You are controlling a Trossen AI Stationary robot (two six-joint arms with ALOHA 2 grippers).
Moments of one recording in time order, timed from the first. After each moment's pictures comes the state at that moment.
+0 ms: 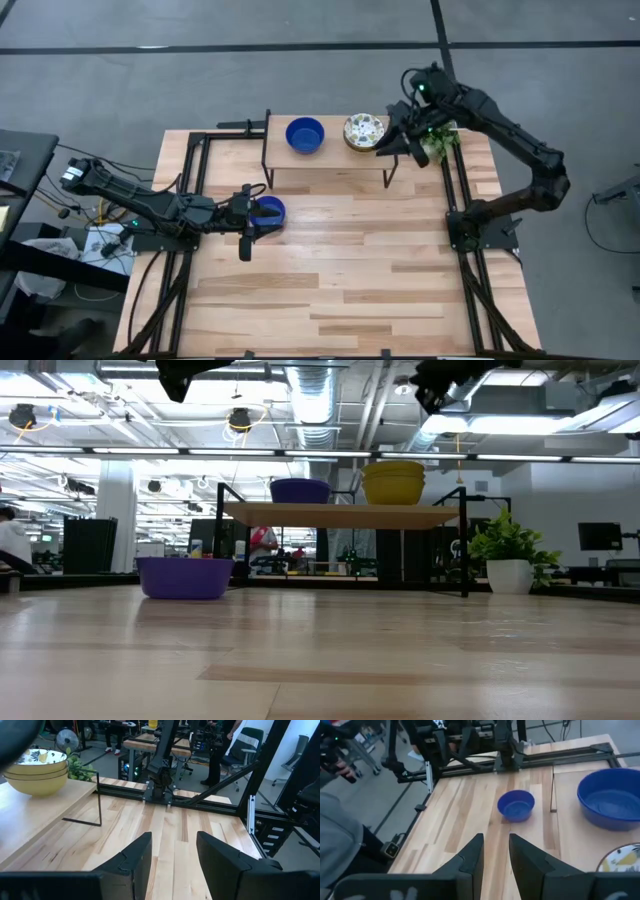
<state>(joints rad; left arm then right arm) -0.35 0.76 0.61 0.14 -0.40 -0.16 -0.71 1.34 1.47 -0.94 -0.94 -0.44</state>
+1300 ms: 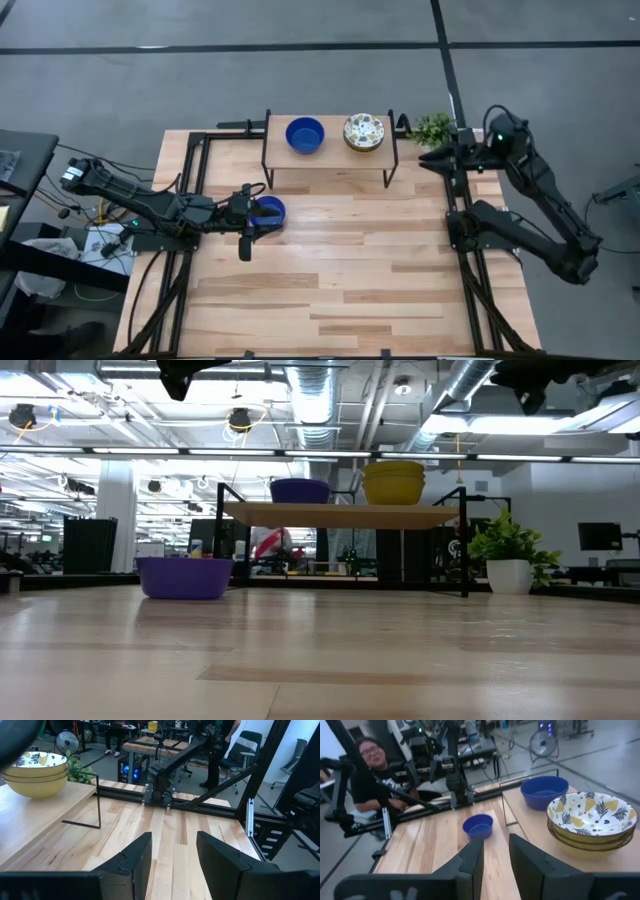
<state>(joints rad) -0.35 0.76 0.61 0.16 -0.40 -0.16 -0.93 0.57 0.84 -0.59 -0.86 -0.07</state>
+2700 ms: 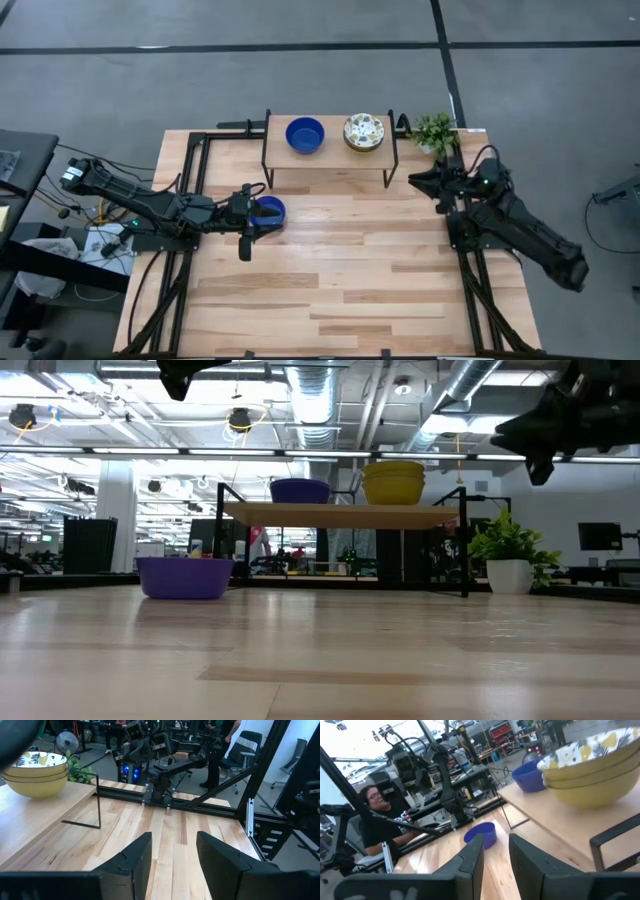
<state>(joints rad) -0.35 0.76 0.61 0.16 -0.40 -0.16 -0.73 0.17 0.23 -0.08 -0.59 0.37</state>
